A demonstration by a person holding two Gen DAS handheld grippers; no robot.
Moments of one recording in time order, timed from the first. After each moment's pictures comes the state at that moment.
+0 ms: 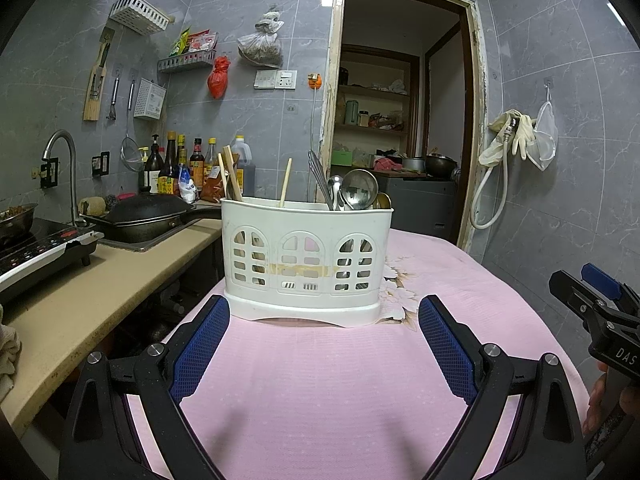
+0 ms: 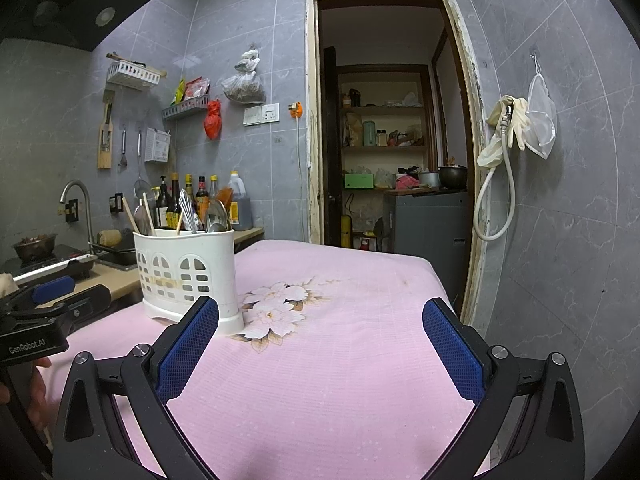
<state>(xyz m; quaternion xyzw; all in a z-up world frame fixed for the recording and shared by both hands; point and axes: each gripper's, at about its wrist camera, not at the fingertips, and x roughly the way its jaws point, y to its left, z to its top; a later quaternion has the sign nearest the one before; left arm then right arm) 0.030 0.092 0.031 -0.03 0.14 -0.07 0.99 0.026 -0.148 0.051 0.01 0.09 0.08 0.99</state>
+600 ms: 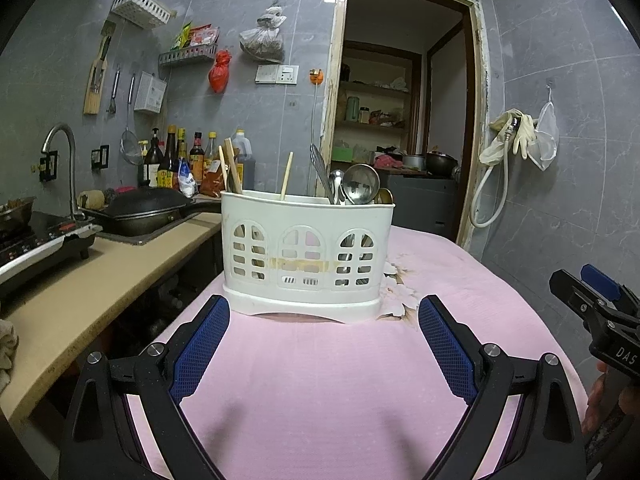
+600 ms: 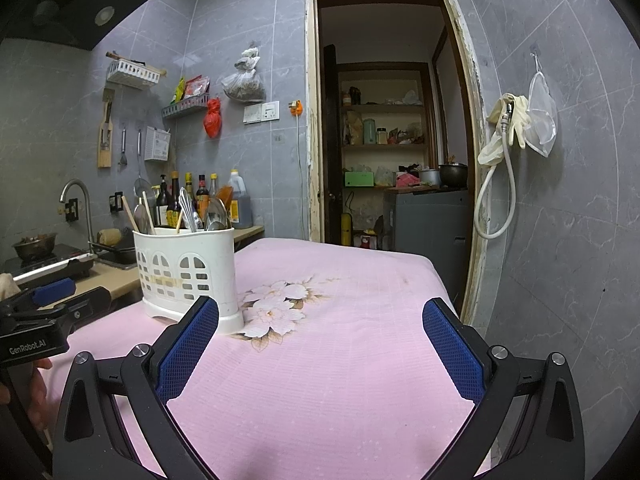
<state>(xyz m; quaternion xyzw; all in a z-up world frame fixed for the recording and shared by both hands) 0.031 0.096 0.029 -0.04 0.15 -0.08 0.99 0.026 -0.148 0.052 0.01 0.09 0.08 0.99</state>
